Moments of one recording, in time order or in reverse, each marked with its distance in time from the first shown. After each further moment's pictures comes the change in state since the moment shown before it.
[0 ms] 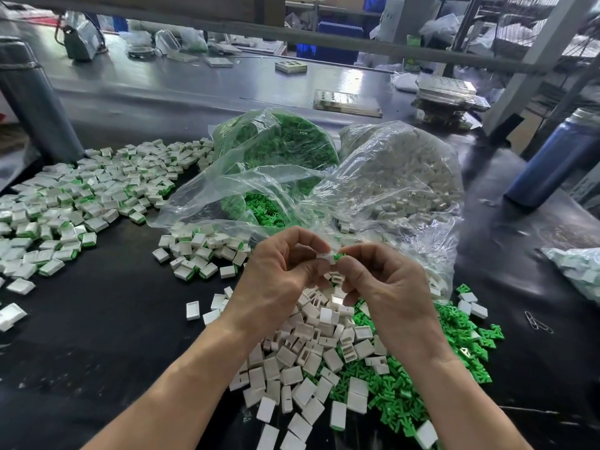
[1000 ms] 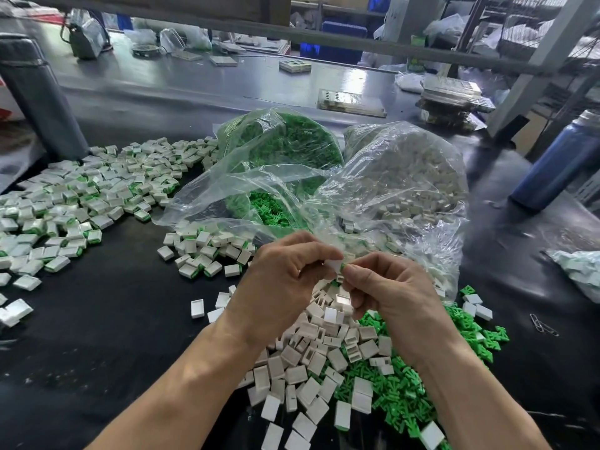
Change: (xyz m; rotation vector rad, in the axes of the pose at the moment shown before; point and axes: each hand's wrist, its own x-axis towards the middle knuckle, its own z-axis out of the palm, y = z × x) left_hand -0.002 0.002 -0.002 0.468 0.049 0.245; right_hand 0.002 0.000 -0.009 0.167 -0.143 0.157
